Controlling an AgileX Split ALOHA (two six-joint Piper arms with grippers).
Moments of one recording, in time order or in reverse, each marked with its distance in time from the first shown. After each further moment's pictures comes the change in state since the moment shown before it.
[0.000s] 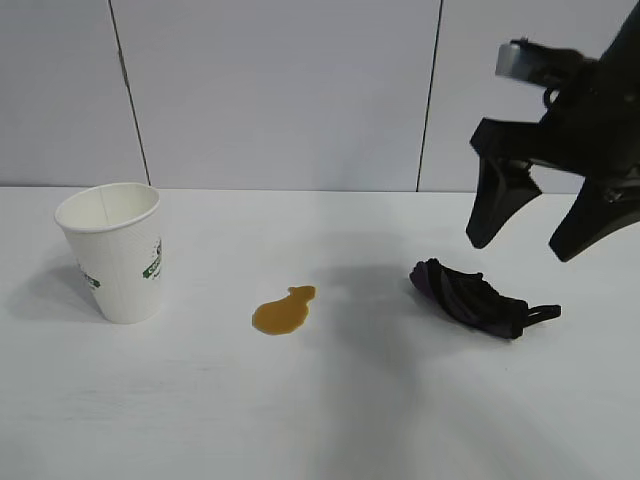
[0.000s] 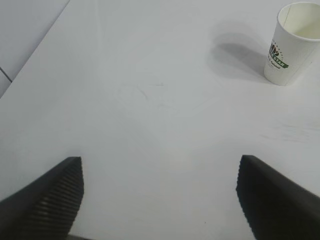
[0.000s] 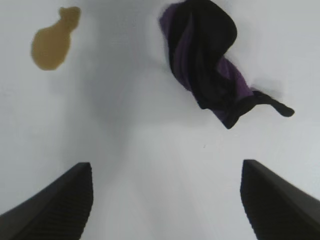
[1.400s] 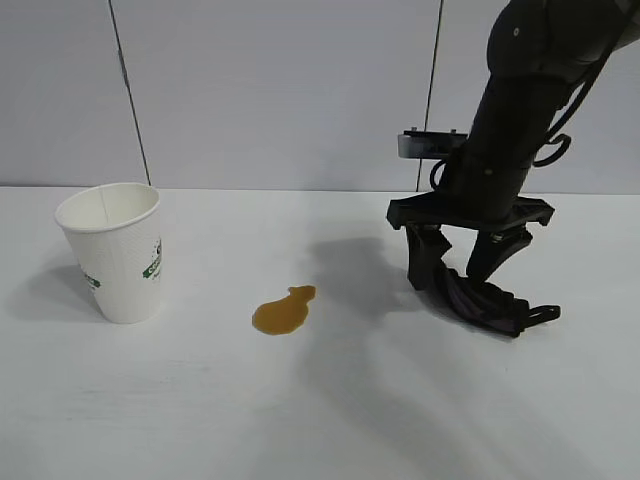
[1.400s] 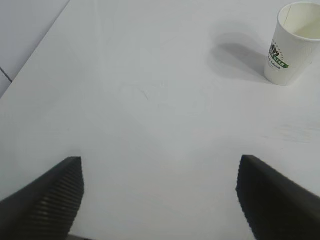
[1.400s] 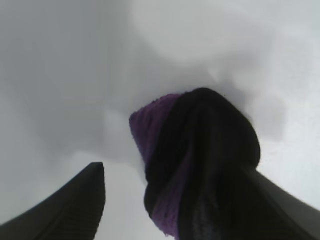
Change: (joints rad) left arm 0.000 0.000 0.000 0.000 0.000 -0.001; right arm 0.101 0.188 -0.157 -0.160 -0.022 0.067
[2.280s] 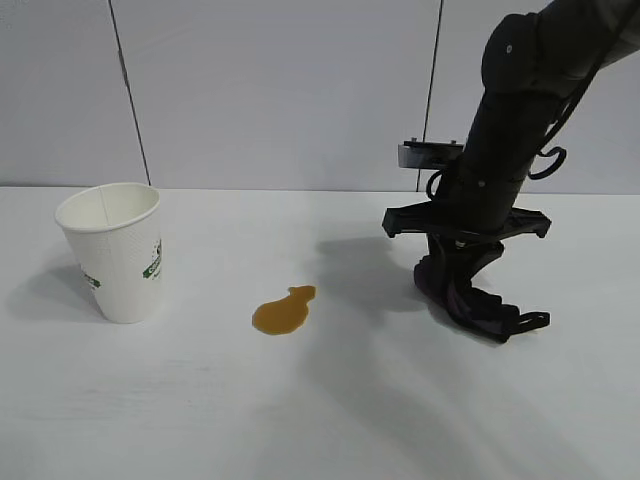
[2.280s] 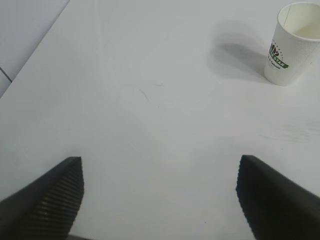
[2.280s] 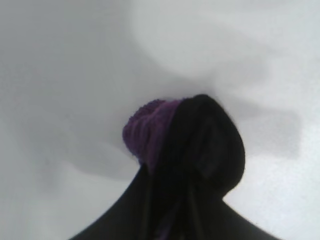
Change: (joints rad) left arm 0.000 0.000 0.000 0.000 0.000 0.000; right arm 0.000 -0.004 -0.004 0.102 0.032 0.047
